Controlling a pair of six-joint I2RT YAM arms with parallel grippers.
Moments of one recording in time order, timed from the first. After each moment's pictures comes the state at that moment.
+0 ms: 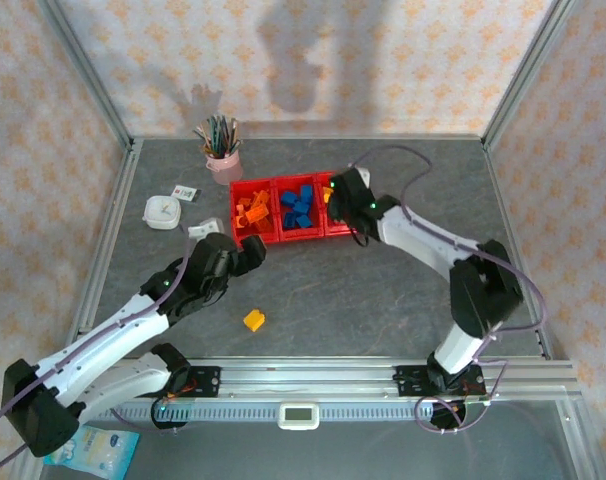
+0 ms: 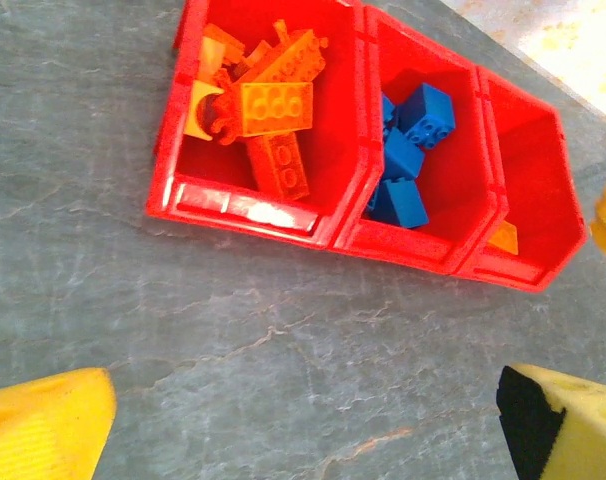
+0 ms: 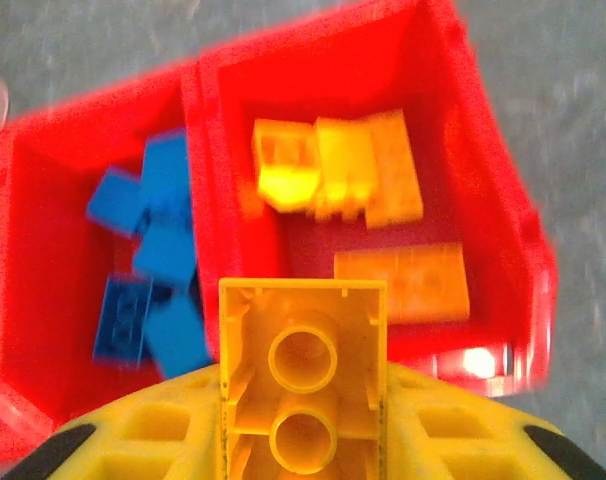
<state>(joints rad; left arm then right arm) -0.63 0.92 0.71 -0.49 -0.32 -0.93 0.58 1.71 1.30 -0.41 0.25 0.62</state>
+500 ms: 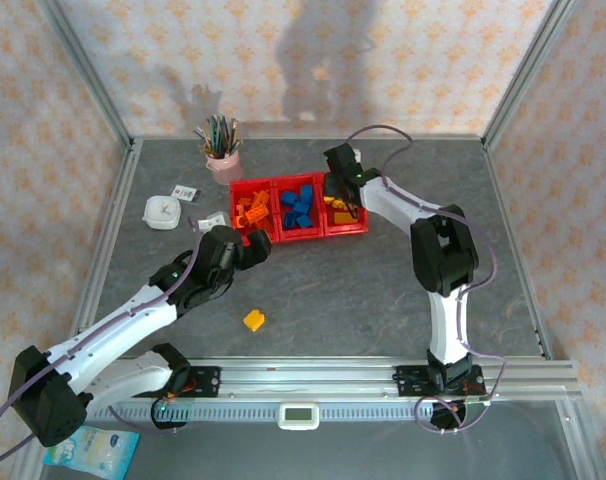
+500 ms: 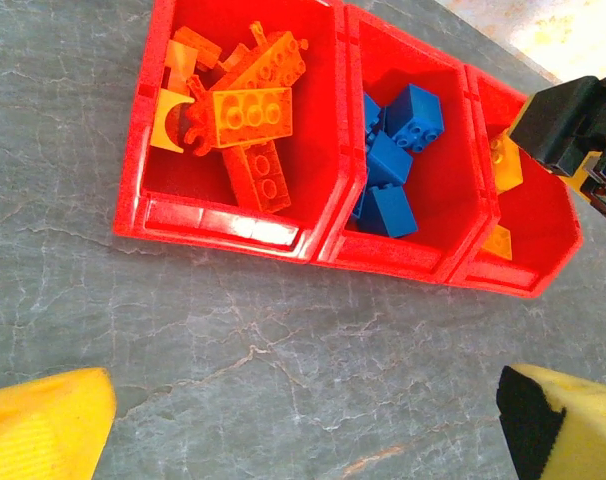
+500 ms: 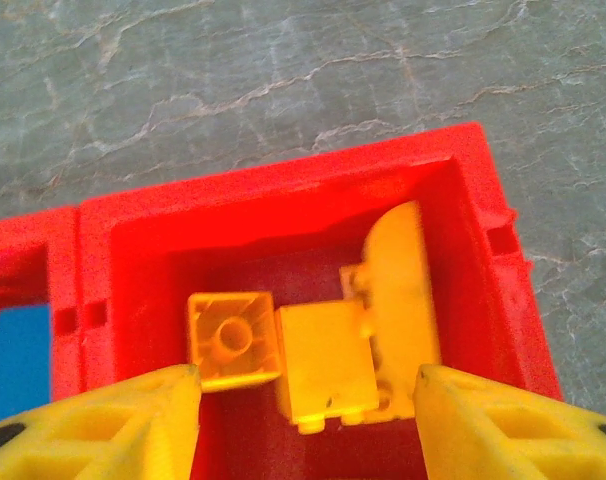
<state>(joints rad) -0.61 0.99 0.72 -0.42 -0.29 -0.90 0.49 2.03 1.60 -0.46 0.24 0.47</state>
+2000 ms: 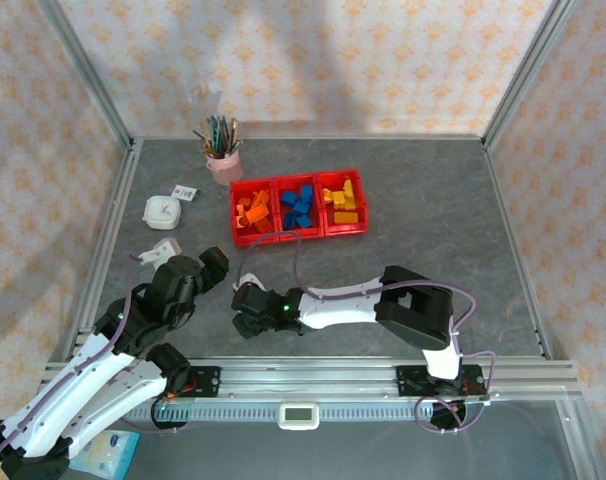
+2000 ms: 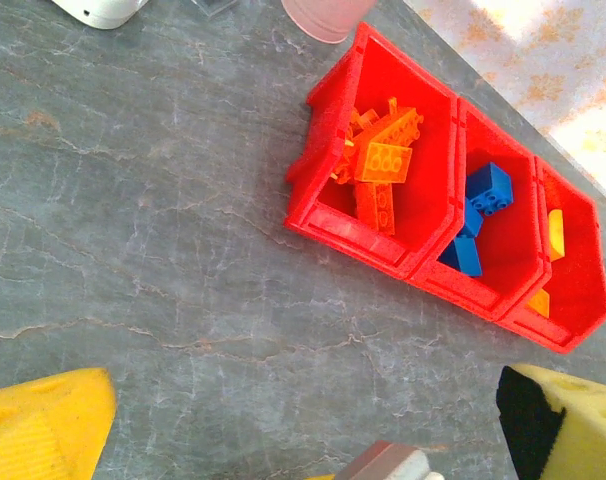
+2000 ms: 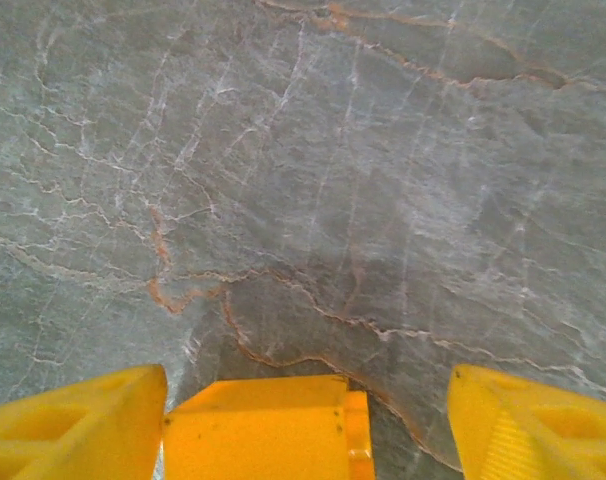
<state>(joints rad) -0.60 0.58 0.68 -0.83 -0.45 -1.07 1.29 1.95 1.21 -0.24 0.18 0.51</state>
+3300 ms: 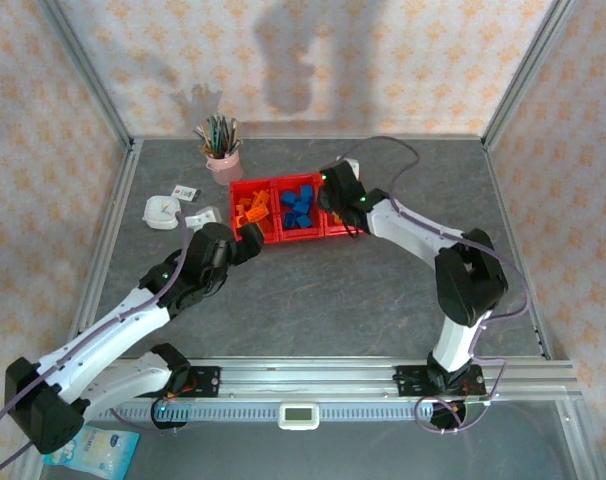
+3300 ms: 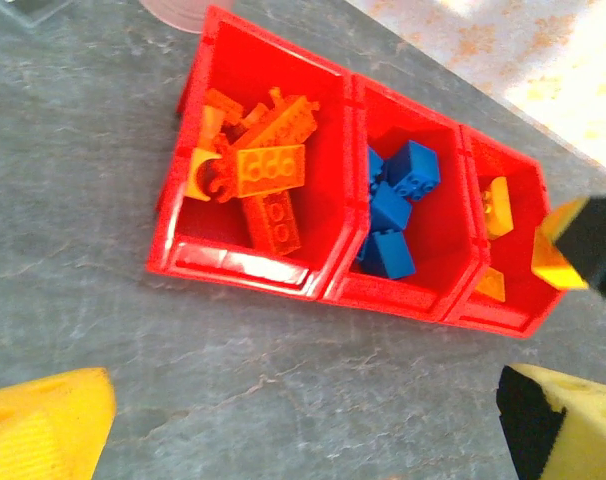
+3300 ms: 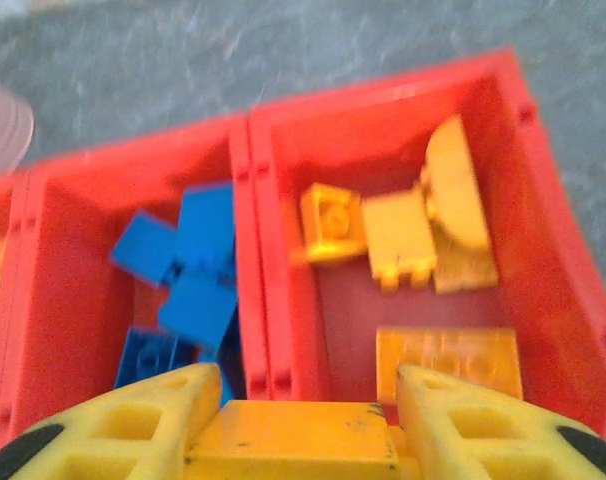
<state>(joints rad) -0.60 0.96 0.77 -0.46 -0.35 -0.89 0.59 1.79 1.37 -0.36 0.27 0.56</state>
